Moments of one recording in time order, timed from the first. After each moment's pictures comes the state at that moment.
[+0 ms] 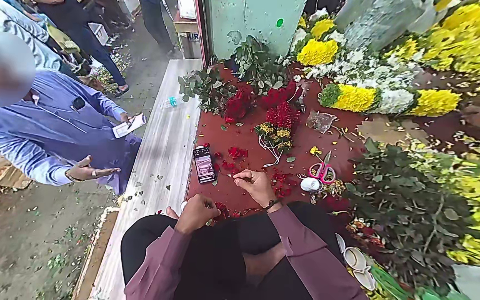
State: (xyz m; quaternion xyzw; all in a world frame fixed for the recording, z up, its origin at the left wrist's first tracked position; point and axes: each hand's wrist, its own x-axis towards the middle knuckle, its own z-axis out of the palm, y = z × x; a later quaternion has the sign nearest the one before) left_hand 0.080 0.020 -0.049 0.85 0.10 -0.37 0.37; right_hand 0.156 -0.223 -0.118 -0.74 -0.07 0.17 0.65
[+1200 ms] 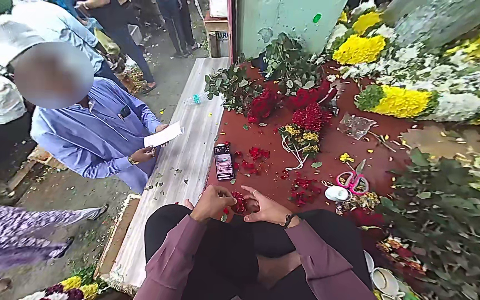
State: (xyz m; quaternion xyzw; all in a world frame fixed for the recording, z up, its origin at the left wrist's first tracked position) left_hand 0.085 0.028 -0.046 0.79 0.13 -0.29 0.52; right_hand 0.119 -0.220 -0.137 -0.68 -0.16 0.46 0.55
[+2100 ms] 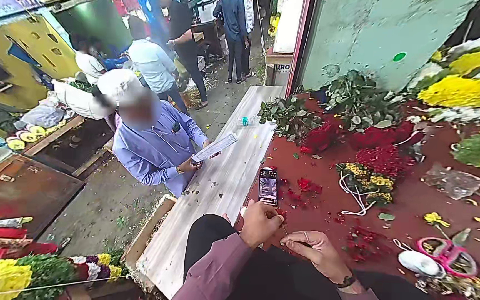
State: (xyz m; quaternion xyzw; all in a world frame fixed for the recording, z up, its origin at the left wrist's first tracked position) left_hand 0.082 0.016 -0.049 0.89 0.13 -0.08 0.43; right_hand 0.101 -0.203 -0.098 -0.61 -0.25 0.28 0.70
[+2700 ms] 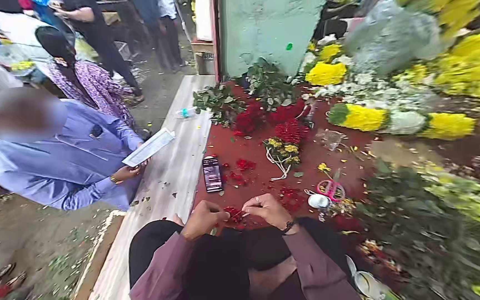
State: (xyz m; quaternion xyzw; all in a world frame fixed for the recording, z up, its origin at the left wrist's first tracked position) left_hand 0.081 0.016 -0.041 0.80 0.11 -0.30 0.51; right_hand 0.139 -0.251 -0.097 -0.72 -0.19 0.30 0.60
